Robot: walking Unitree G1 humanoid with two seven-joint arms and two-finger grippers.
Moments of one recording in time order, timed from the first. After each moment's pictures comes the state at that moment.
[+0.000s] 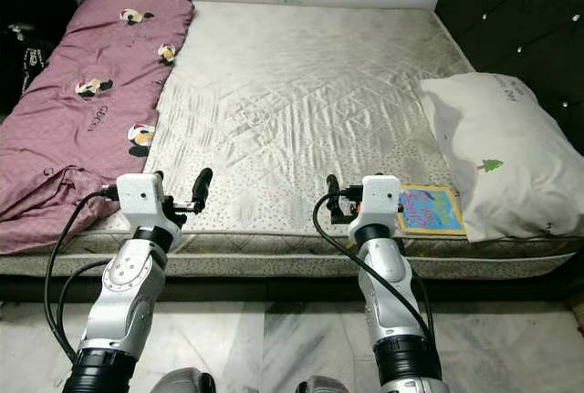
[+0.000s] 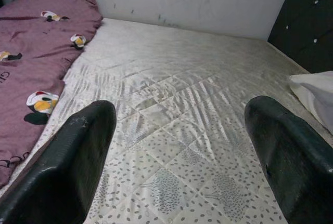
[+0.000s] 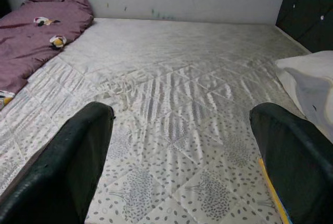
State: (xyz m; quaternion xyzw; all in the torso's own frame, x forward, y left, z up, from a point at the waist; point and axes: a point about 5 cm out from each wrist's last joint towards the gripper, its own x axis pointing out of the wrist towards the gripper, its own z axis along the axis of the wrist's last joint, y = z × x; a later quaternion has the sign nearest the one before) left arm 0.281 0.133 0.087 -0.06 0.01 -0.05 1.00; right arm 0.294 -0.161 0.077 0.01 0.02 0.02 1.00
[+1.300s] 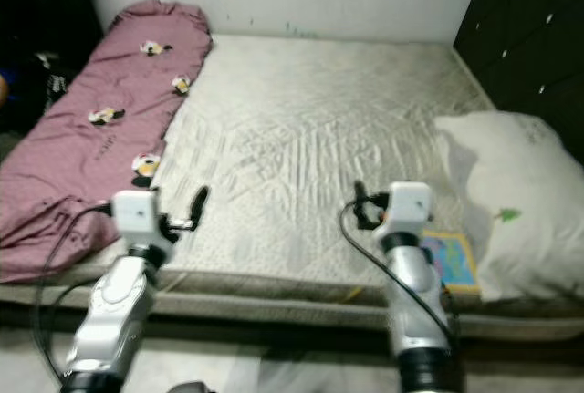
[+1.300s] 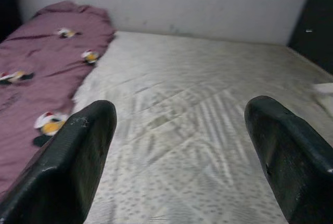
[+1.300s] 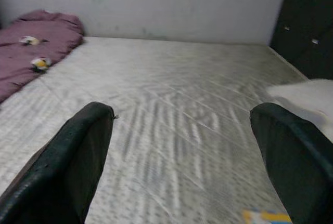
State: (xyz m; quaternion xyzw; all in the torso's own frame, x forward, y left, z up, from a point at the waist) left arm 0.265 0.153 0.077 -0.03 0.03 -0.05 1.00; right arm 0.286 -0.180 0.077 0.01 0.02 0.00 1.00
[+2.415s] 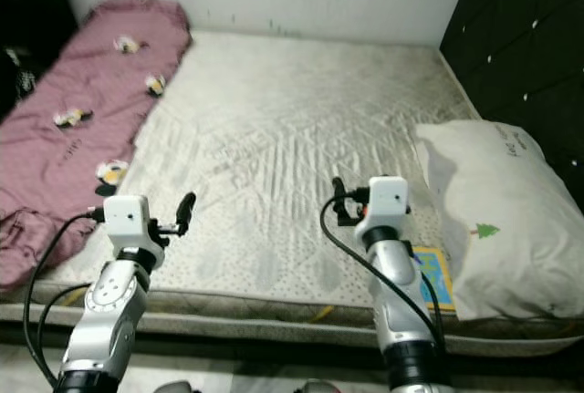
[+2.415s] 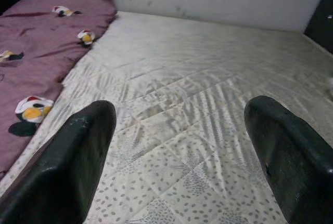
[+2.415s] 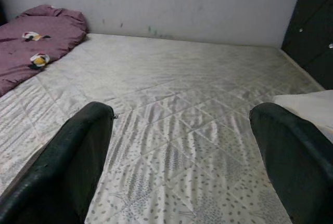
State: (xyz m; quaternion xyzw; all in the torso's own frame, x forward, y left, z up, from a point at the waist) left arm 0.266 0.155 0.067 -0.04 0.06 -0.03 1.00; right arm 0.291 -0.172 0.080 0.00 0.02 0.02 1.00
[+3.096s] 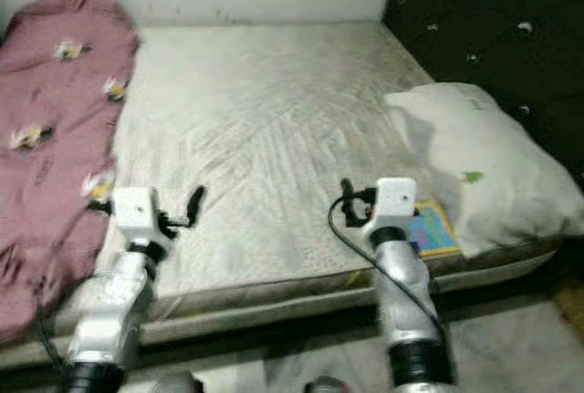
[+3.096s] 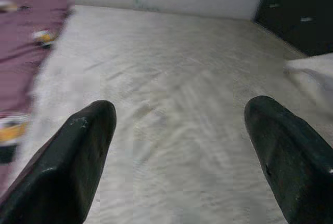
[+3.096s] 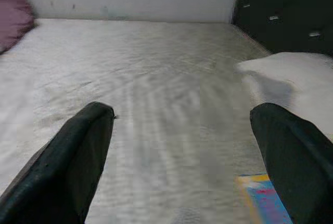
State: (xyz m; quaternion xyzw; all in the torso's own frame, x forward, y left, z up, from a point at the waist) left arm 0.269 0.153 0.069 -0.04 0.06 -0.03 1.00; right arm 0.291 -0.170 0.075 0.01 0.04 0.02 1.00
